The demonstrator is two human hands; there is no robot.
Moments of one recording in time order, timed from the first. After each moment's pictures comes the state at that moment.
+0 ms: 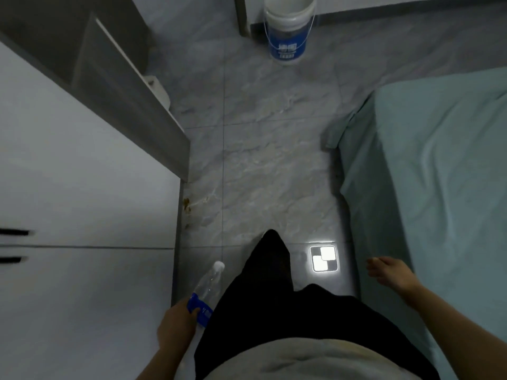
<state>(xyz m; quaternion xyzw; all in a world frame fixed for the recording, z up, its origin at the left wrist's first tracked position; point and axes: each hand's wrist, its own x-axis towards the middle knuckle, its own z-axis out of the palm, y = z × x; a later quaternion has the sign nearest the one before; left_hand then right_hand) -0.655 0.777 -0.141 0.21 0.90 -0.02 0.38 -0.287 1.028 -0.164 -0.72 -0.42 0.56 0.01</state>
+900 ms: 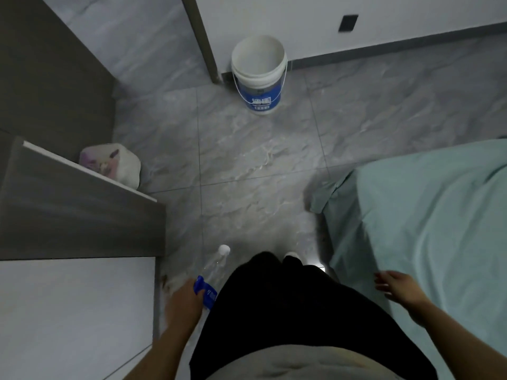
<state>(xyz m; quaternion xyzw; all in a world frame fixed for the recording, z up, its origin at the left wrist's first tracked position) -0.730 1.215 -0.130 0.31 0.88 0.01 0.34 -0.336 1.377 -0.145 -0.76 -0.34 0.56 0.05</state>
